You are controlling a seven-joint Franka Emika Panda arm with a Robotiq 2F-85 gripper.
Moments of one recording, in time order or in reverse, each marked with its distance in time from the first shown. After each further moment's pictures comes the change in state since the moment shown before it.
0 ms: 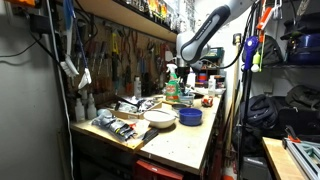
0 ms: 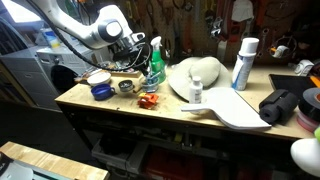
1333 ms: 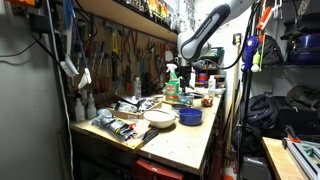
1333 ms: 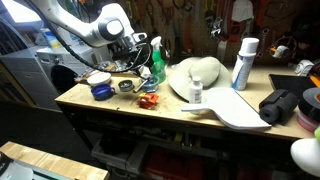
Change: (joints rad) arm -0.012 -0.001 -0.007 0.014 0.051 -0.060 0.025
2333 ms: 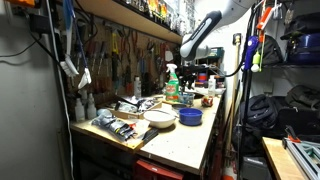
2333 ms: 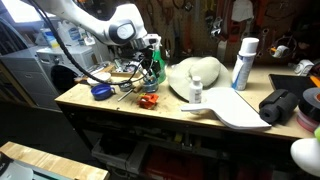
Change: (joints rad) arm -0.061 0.091 -0.025 0.111 0.221 -0.002 0.230
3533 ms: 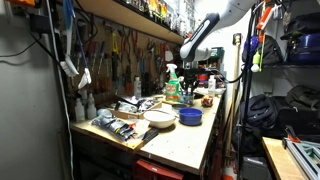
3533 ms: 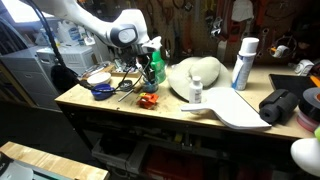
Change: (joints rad) arm 0.002 0.025 -0.017 0.003 0.090 -0.095 0.283
